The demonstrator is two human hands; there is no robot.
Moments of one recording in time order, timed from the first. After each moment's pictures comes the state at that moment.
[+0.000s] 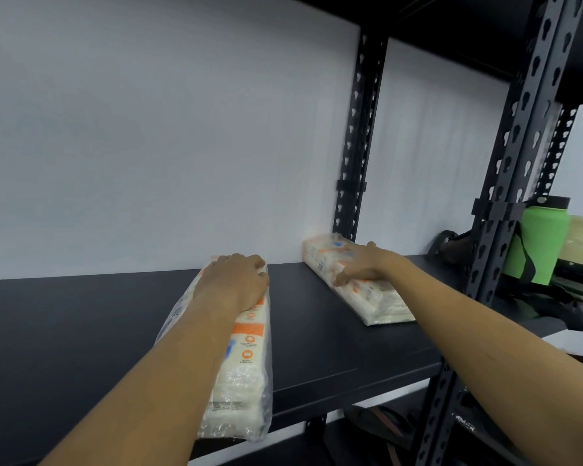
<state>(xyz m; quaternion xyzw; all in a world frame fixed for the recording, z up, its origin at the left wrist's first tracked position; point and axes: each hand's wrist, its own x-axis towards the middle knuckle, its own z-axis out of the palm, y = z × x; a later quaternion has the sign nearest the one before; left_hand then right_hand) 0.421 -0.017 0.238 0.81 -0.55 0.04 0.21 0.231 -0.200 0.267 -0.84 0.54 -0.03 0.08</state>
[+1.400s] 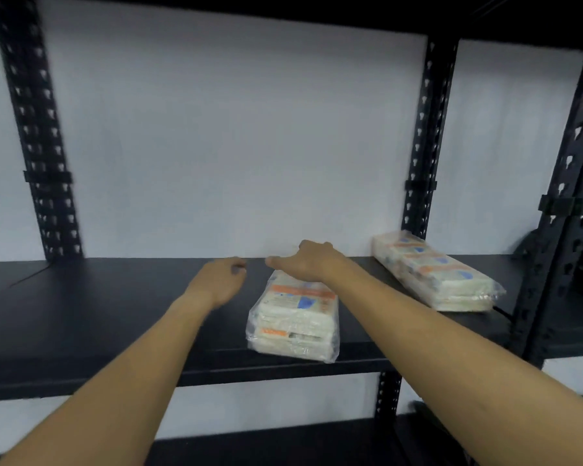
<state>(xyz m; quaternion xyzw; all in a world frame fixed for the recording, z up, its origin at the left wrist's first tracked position) 0.492 0.128 0.228 0.85 -0.43 0.01 0.32 0.339 0.015 0.282 -0.90 0.39 -0.09 0.17</state>
